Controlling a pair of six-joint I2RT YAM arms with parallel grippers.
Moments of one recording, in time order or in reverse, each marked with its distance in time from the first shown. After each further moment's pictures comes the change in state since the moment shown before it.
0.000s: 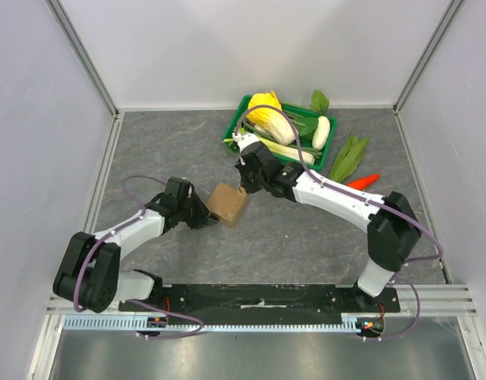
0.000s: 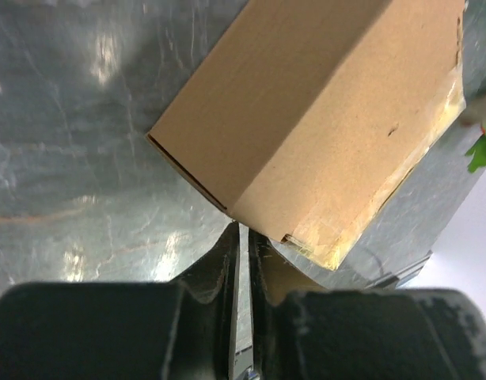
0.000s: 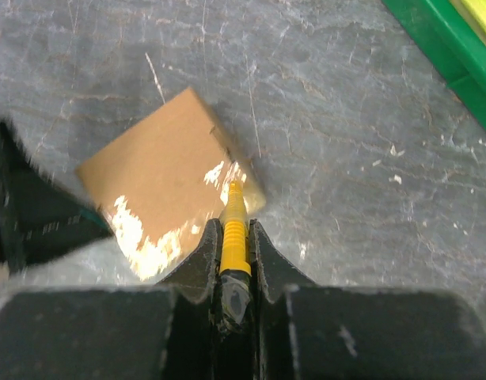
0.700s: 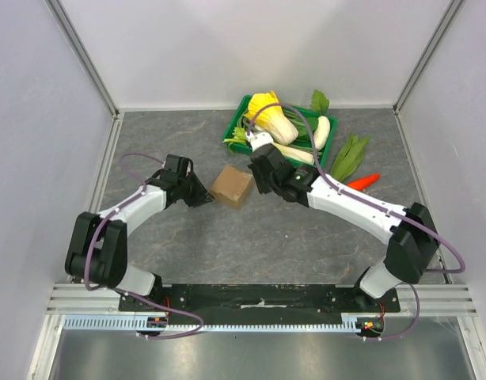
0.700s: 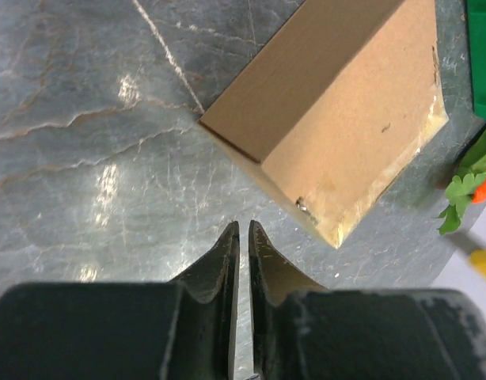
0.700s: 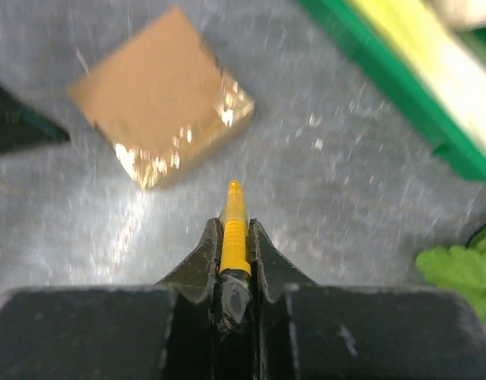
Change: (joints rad) left arm 0.079 0.219 0.302 -0.098 -0.055 0.072; right arm 0.005 -0.188 -0.121 -0.120 0.144 0.005
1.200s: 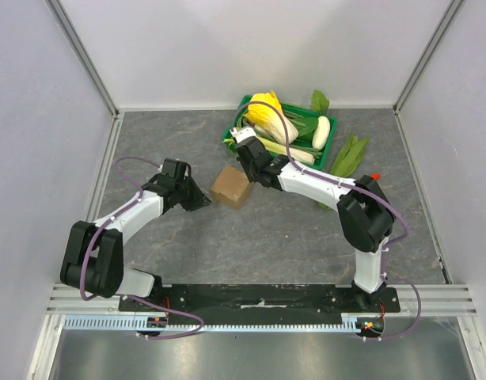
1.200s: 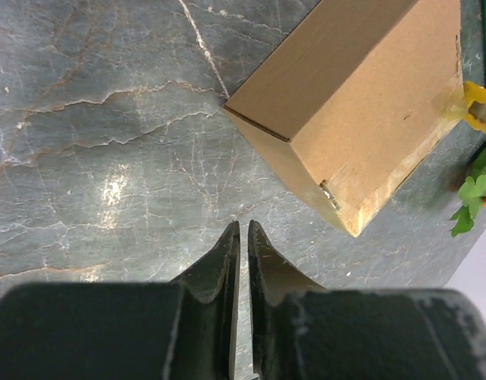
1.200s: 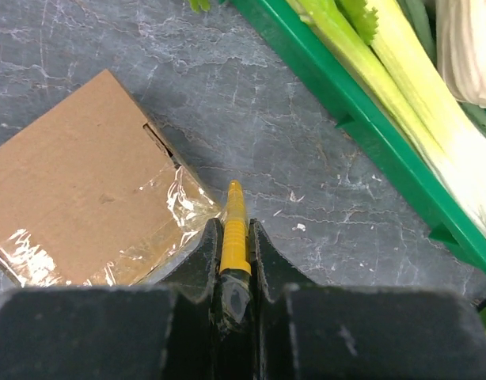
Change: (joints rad) left arm 0.000 -0.101 -0.063 -0.032 -0.048 -0.001; right arm -0.071 0.359 0.206 0.158 0.078 -0.142
